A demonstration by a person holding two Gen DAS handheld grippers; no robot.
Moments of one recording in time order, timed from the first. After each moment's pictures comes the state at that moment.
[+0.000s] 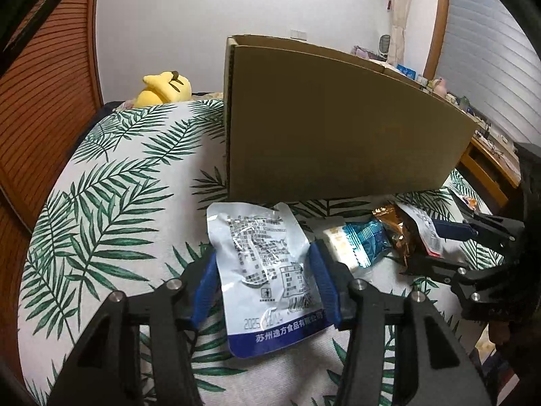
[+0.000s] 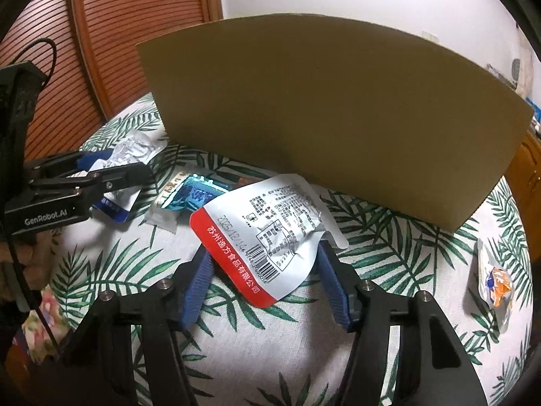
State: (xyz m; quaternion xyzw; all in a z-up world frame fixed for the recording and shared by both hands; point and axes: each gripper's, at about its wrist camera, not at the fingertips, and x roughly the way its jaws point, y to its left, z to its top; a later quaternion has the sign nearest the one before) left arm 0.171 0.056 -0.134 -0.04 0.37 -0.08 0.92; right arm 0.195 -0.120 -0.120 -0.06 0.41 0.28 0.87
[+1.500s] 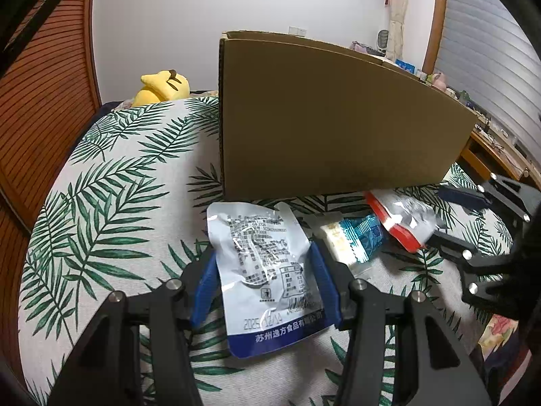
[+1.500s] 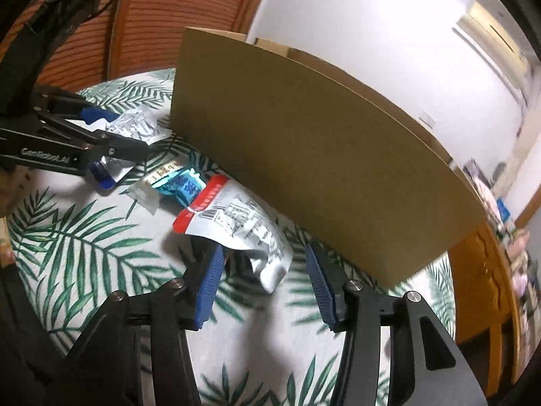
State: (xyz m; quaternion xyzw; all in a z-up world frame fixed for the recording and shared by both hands) left arm 0.173 0.050 -0.138 -0.03 0.37 -0.08 0.92; right arm 0.178 -0.101 -0.109 -0.26 0.30 0.25 0.88
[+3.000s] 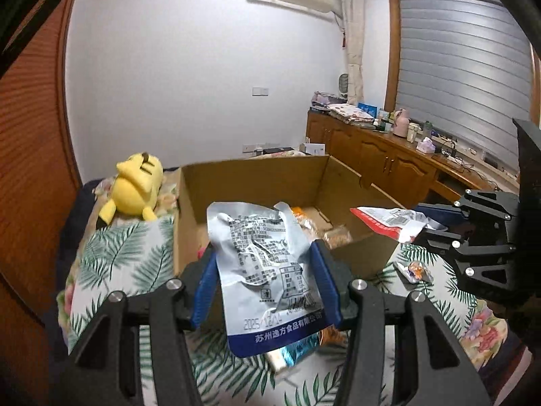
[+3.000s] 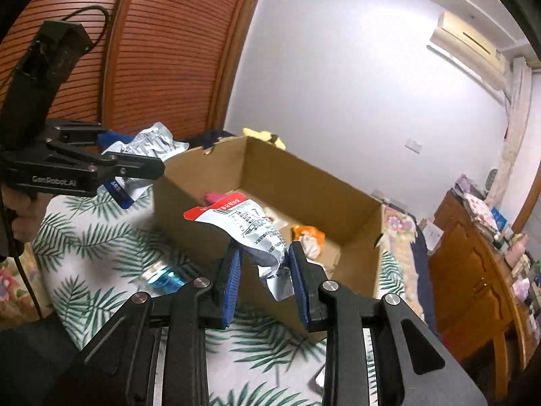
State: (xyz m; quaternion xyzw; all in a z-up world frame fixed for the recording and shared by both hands) left arm 0.186 0.020 0.002 0.00 0.25 -0.14 0.96; right arm 0.190 -0.148 0.013 -0.18 0.23 0.26 0.92
